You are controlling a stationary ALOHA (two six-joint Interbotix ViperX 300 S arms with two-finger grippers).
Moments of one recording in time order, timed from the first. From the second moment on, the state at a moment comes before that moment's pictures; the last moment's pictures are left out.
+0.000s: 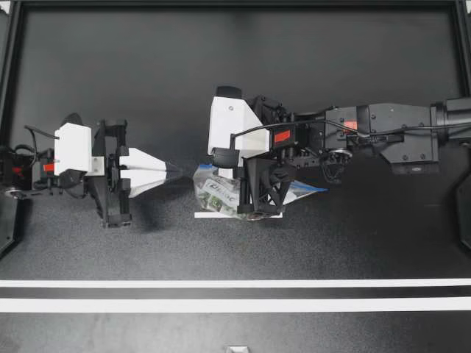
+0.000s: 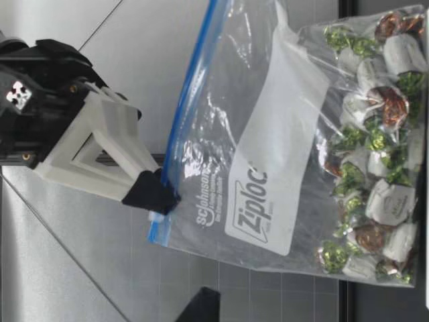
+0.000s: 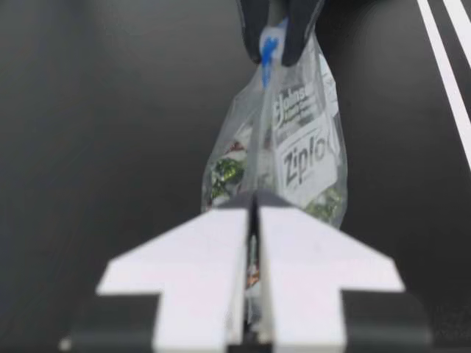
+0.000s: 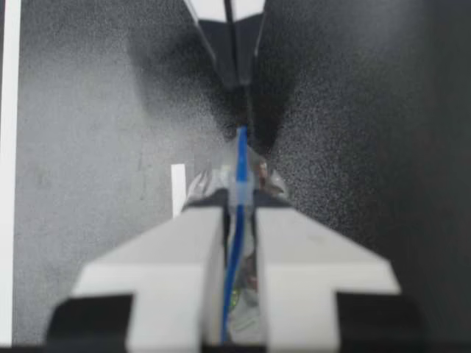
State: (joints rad) left arm 0.13 -0.09 1.19 -0.01 -0.85 0.02; right arm -0.10 0.08 0.34 -0.04 0.45 -0.02
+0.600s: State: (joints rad) left arm 0.13 -0.20 1.22 -0.01 -0.84 0.02; right arm -0.08 0.10 0.34 -0.04 0.36 -0.03
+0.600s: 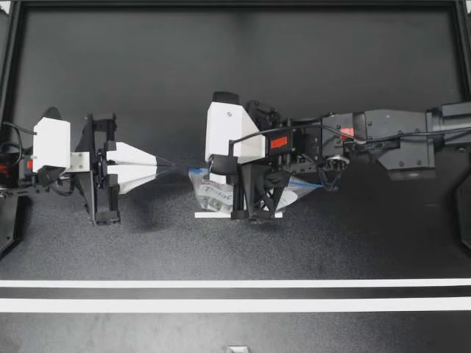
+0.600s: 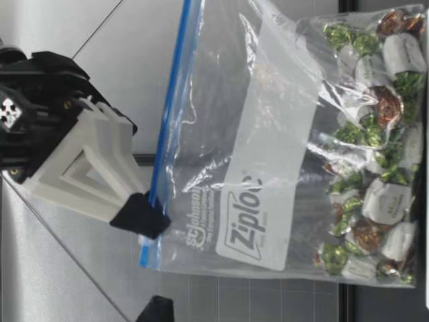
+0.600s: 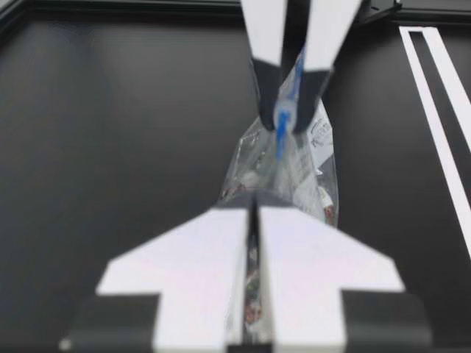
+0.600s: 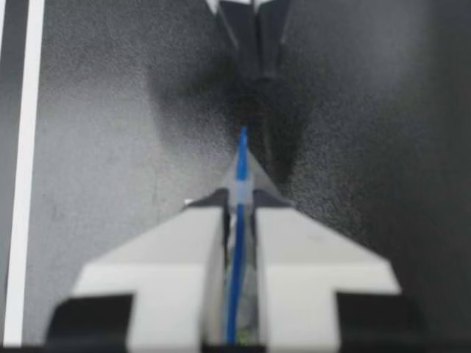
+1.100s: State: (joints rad) left arm 0.13 -0.21 1.22 0.00 -0.84 0.02; right arm -0.07 0.12 0.34 -0.04 0.33 -0.02
